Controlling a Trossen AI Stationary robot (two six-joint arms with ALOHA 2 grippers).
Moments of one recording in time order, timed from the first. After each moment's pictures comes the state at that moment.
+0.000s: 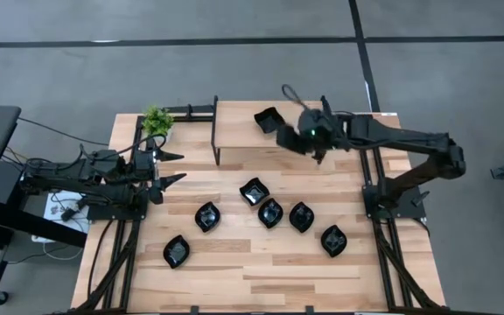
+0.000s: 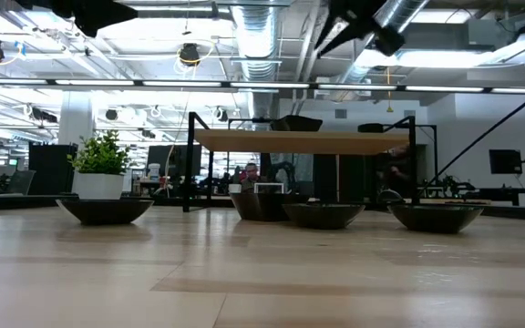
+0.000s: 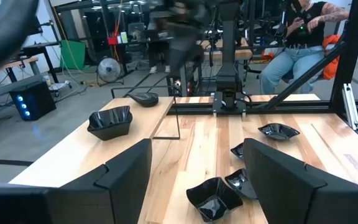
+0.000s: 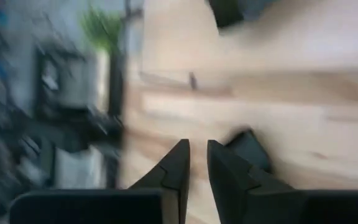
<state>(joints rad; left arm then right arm) -0.14 0.38 0.52 -0.21 -0.32 0.13 -0.19 1.33 1.38 -0.76 0.16 1.36</state>
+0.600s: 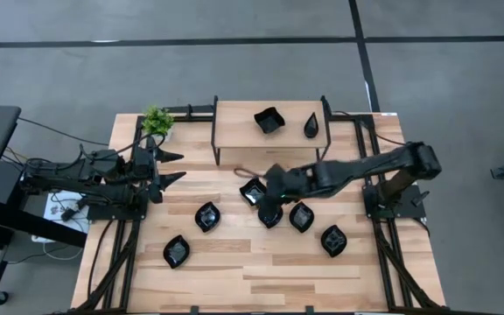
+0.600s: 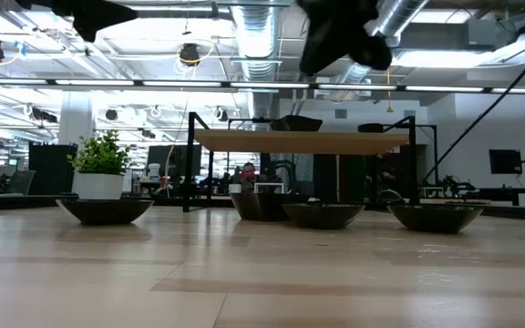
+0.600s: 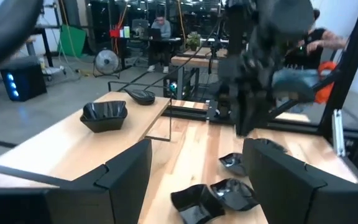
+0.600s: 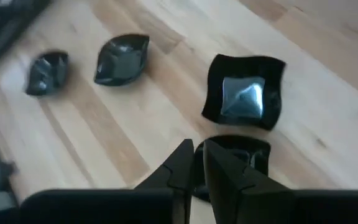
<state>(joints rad) -0.14 0.38 0.52 -0.19 -0.32 -0.02 0.15 1.59 1.38 -0.73 0.21 0.89</state>
